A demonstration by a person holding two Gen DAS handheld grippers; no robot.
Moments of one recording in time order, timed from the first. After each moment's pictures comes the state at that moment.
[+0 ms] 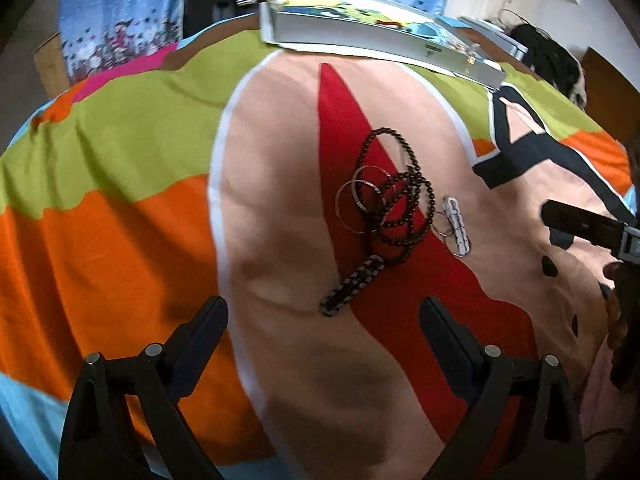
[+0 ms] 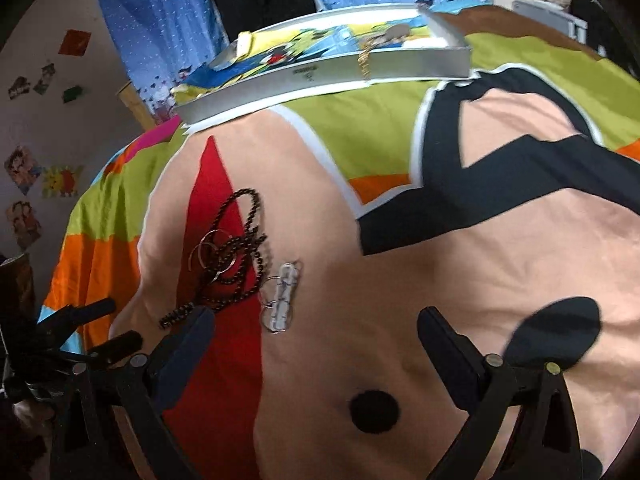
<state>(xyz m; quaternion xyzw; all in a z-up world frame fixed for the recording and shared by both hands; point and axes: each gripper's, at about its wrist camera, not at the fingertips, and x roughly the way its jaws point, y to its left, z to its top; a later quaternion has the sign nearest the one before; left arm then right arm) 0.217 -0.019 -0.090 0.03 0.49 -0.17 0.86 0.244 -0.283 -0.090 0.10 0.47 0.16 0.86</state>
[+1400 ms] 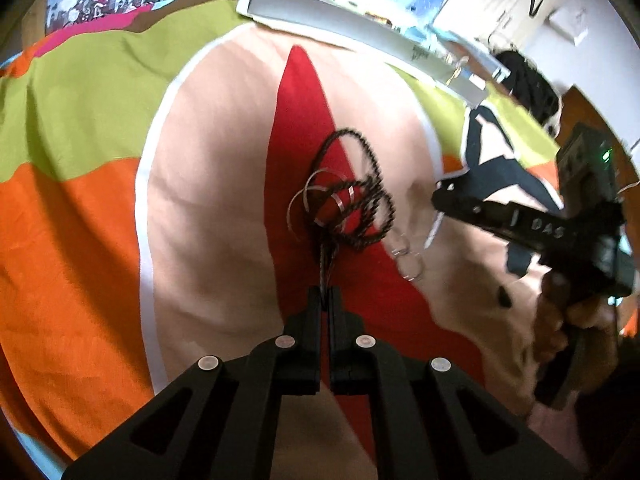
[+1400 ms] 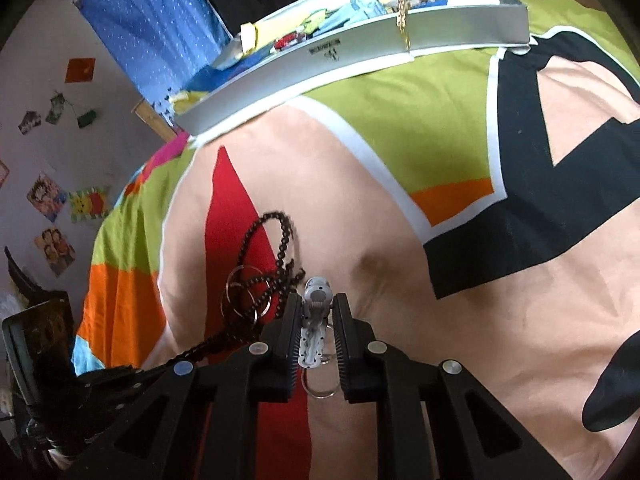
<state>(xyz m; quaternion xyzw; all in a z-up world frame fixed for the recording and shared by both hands) 0.238 -0.016 -0.091 -0.08 0.51 -0.23 0.82 0.289 -0.280 -0.105 0.18 0.48 0.20 0.84</state>
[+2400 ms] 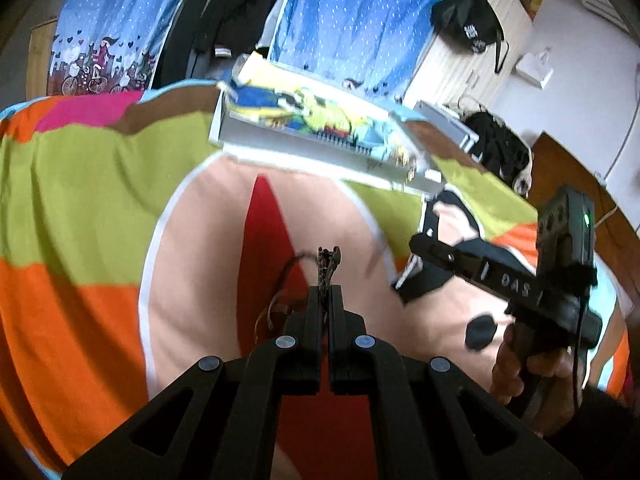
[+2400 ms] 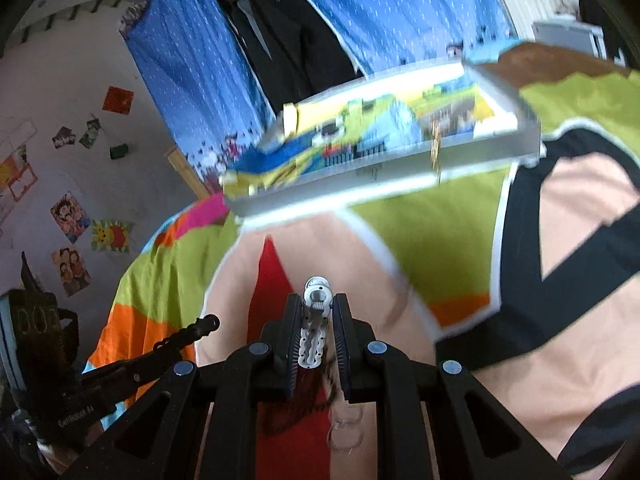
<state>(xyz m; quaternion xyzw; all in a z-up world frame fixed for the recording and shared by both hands) 0.254 -0.028 -0.026 -0.11 0.38 -0.24 0.88 0.291 -0.278 -0.051 0.18 0.35 0.21 0.90</state>
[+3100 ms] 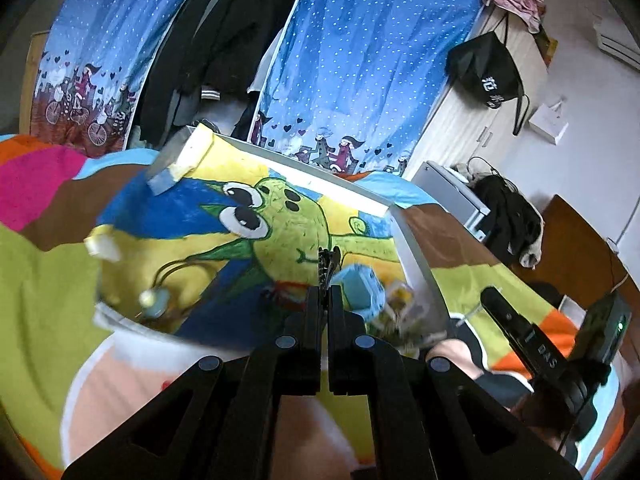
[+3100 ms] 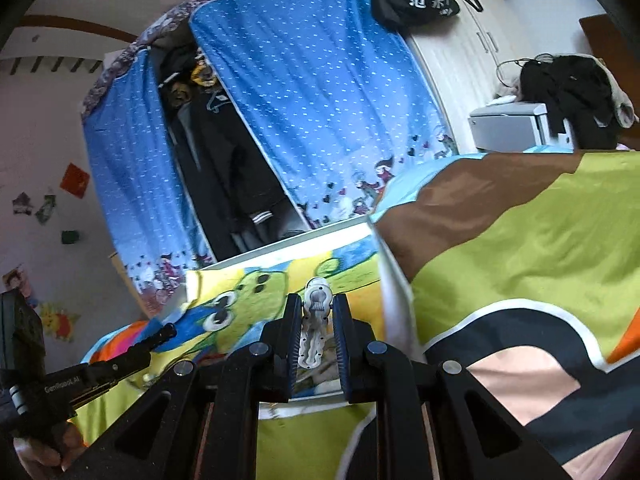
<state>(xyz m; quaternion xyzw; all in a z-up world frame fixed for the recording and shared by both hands) 0.415 -0.101 0.016 -0.16 0.32 -0.23 0.91 0.379 -0.382 -0.007 0.19 0.19 0.08 0.96</state>
